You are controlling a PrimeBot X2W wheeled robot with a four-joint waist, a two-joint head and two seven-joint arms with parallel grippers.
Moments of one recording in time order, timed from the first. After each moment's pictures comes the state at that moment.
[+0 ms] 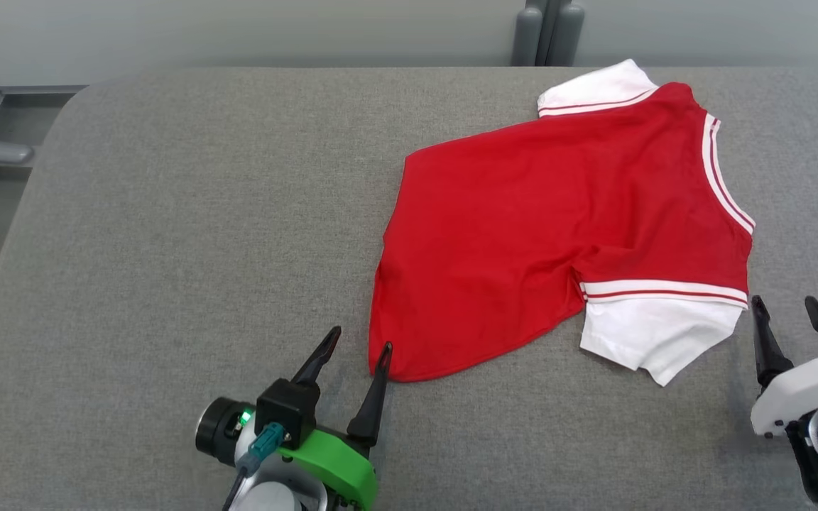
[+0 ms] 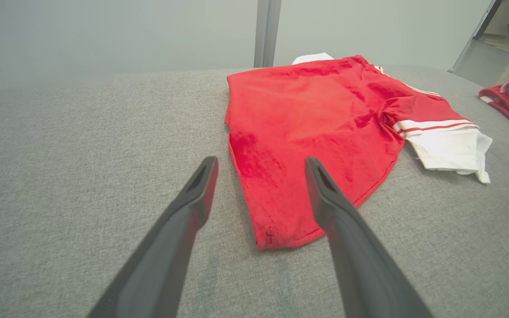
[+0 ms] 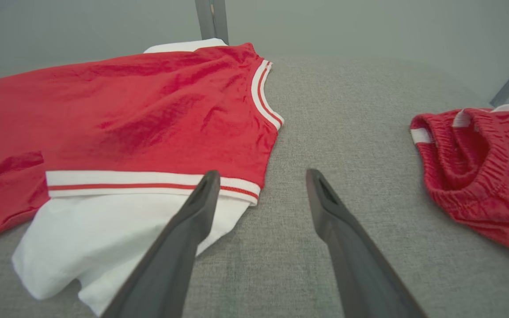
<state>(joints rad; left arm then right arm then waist) -0.17 0.05 -0.45 0.39 -0.23 -0.07 -0.26 -0.12 -0.27 -0.14 0.37 0.25 0.13 -0.11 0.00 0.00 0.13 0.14</state>
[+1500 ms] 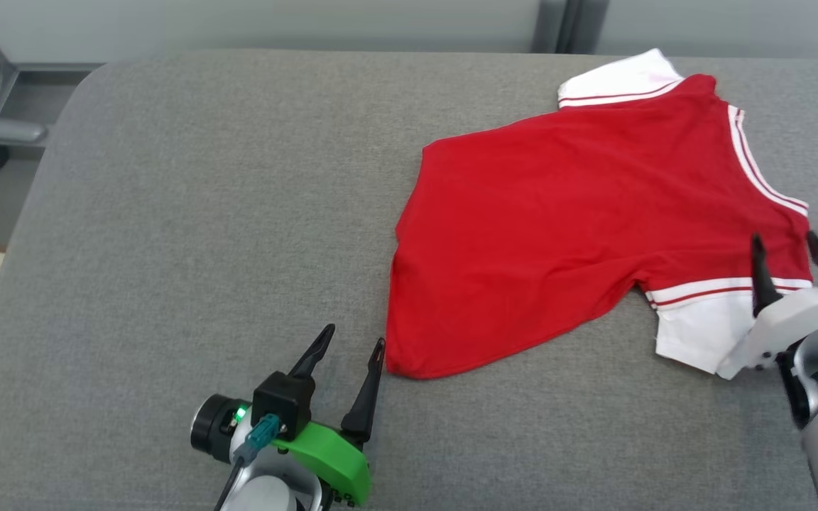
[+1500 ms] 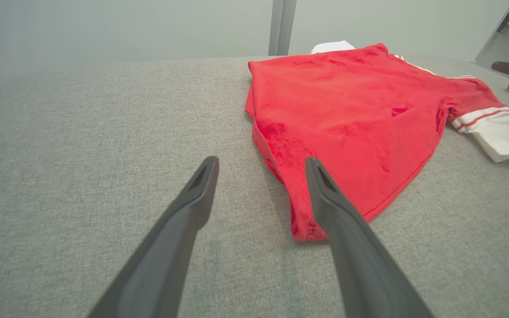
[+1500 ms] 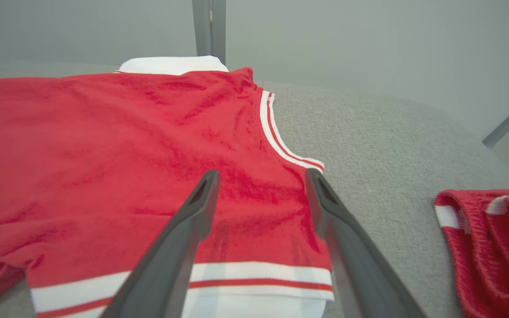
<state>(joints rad) -0.21 0.05 -0.45 0.43 -0.23 -0.07 -0.26 -0.51 -0.30 -0.10 0.84 0.09 0.13 -0.26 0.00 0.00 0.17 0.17</state>
